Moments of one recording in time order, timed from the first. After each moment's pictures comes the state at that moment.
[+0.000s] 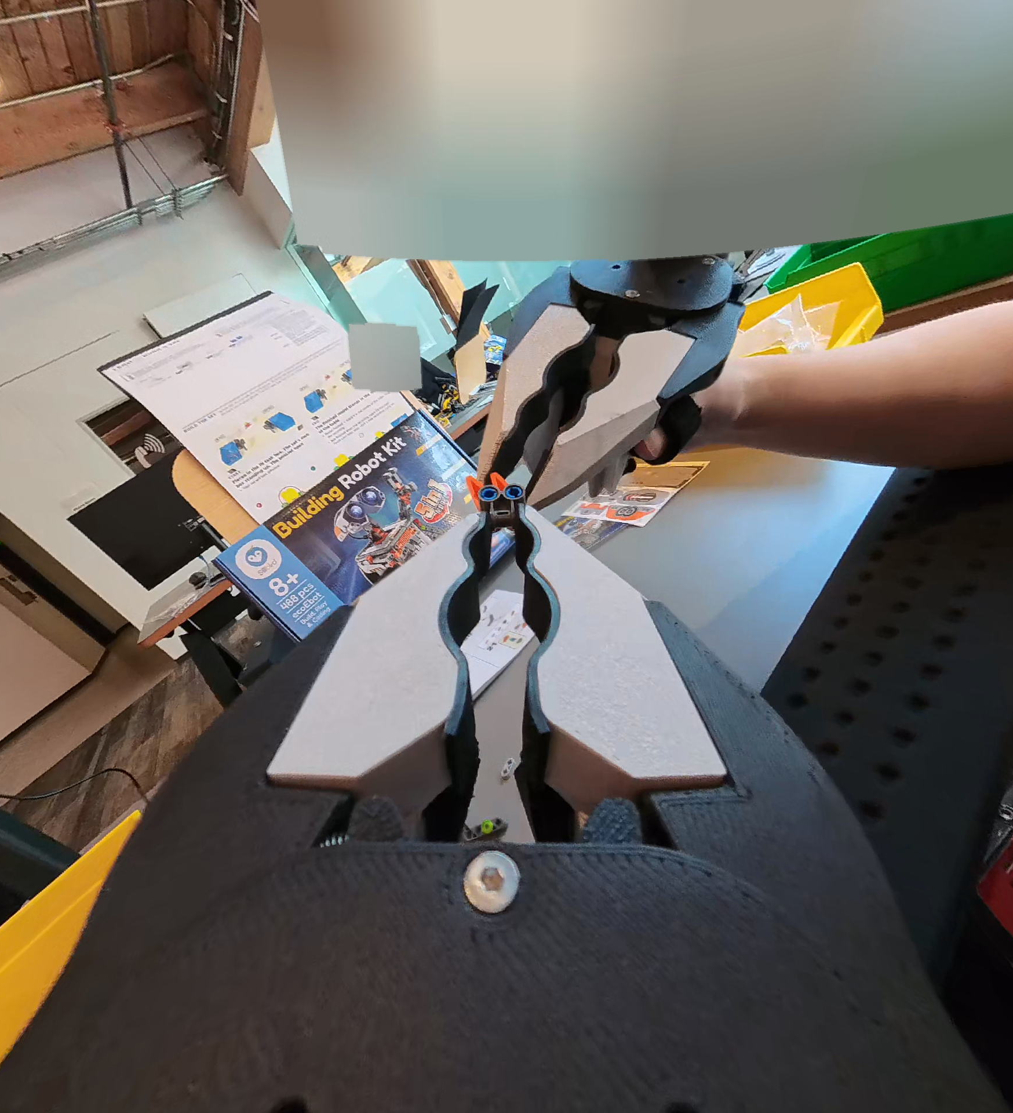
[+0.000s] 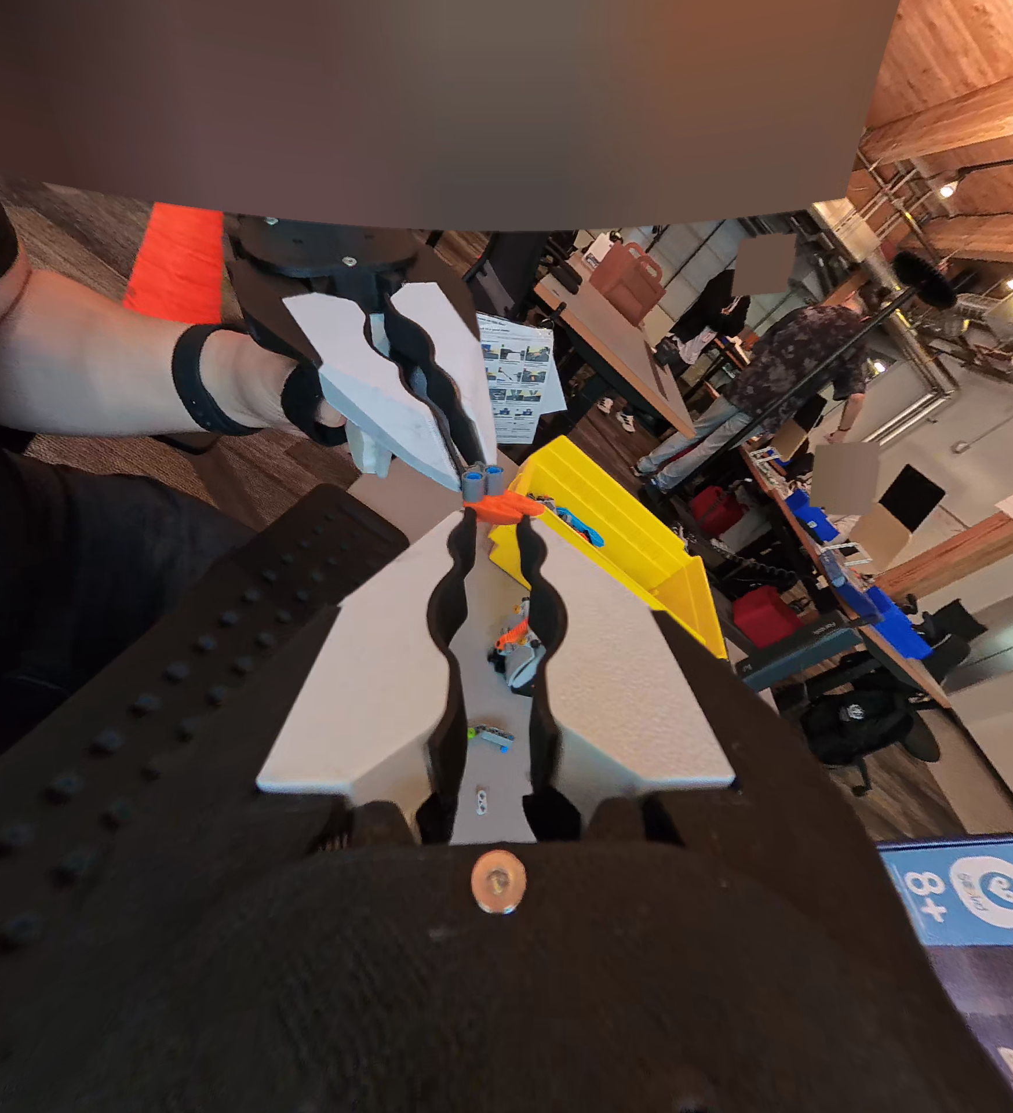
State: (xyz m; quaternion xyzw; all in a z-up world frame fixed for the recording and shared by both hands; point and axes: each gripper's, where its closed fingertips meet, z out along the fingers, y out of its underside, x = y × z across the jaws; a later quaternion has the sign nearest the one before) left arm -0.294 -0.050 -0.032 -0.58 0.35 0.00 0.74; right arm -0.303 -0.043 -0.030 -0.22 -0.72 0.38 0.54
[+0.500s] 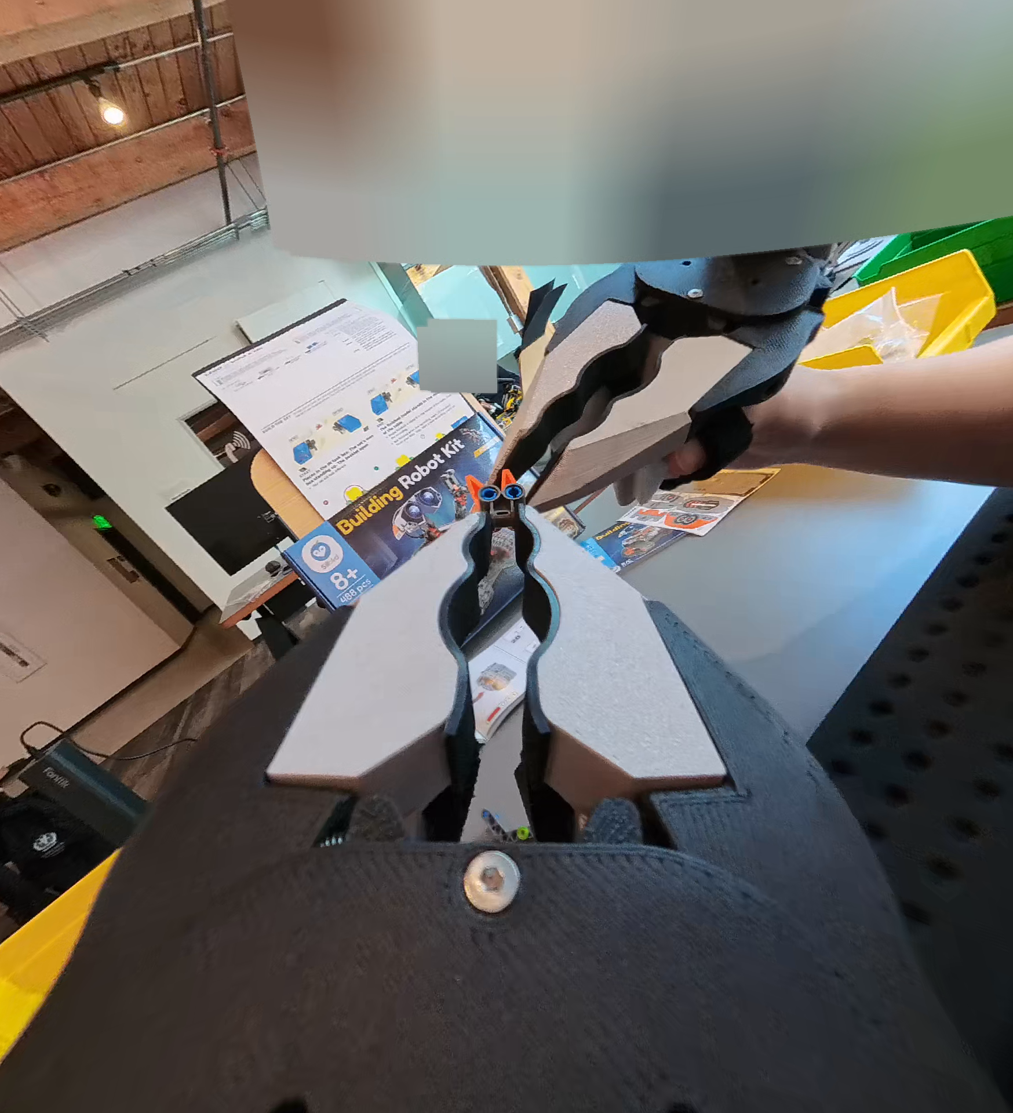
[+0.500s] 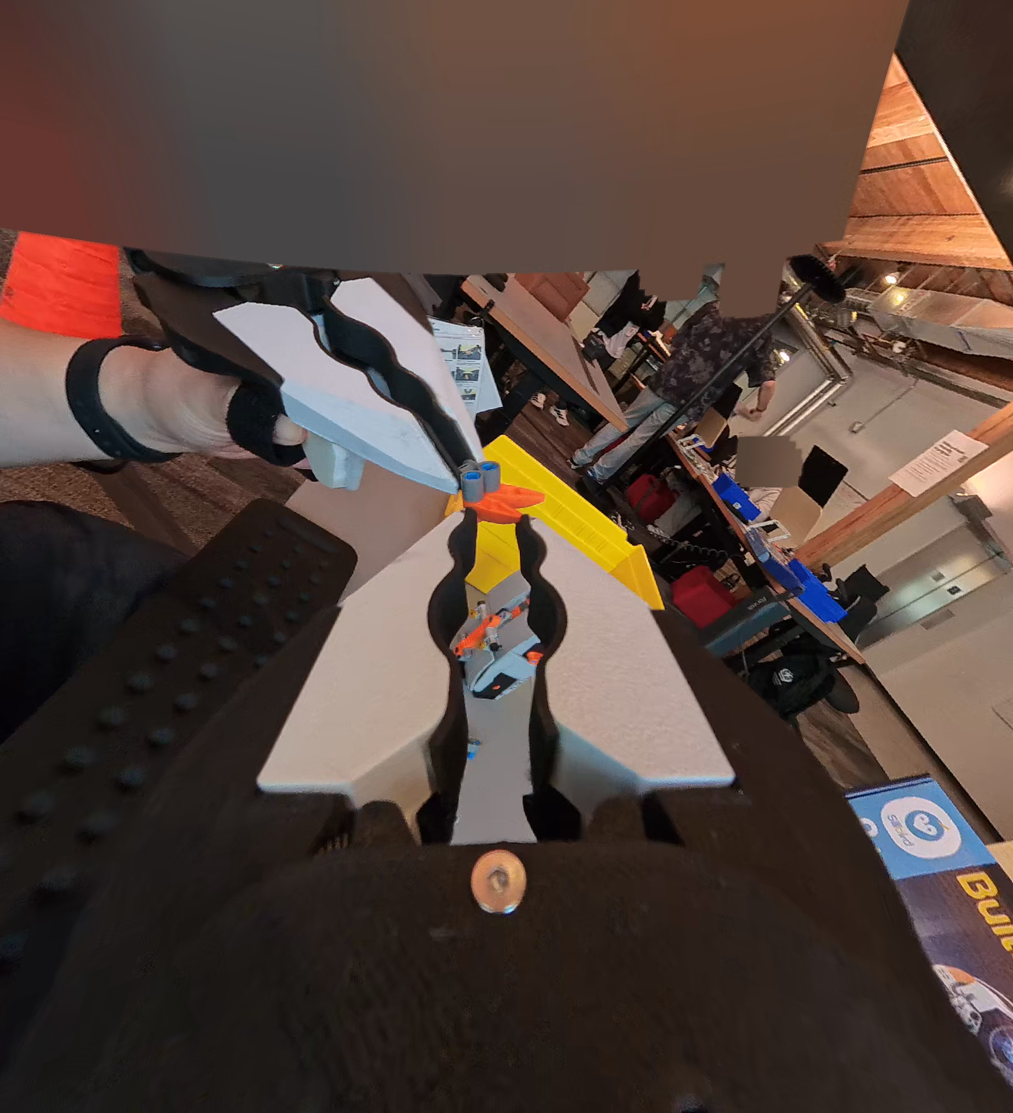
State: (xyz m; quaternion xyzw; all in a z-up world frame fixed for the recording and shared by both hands) left arm -0.300 -0.044 -0.023 -0.58 0.31 0.04 0.76; right arm -0.310 -0.035 -0.020 -0.24 -0.68 0.36 0.59
